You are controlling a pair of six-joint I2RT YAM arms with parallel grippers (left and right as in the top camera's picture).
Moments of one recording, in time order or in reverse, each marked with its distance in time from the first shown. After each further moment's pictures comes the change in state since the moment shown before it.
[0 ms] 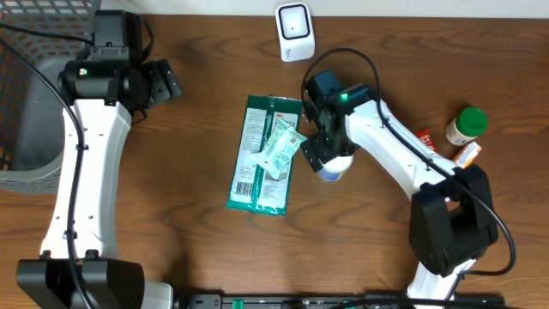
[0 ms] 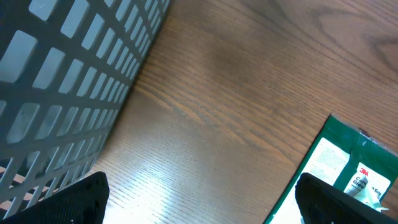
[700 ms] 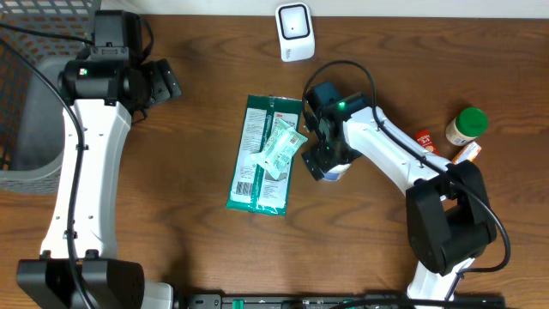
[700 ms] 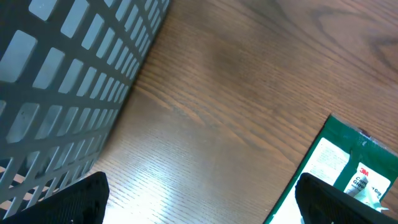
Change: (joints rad) left arm 0.000 0.000 0.000 0.000 0.000 0.000; right arm 0.000 0.007 -0.084 0.059 -0.018 -0.002
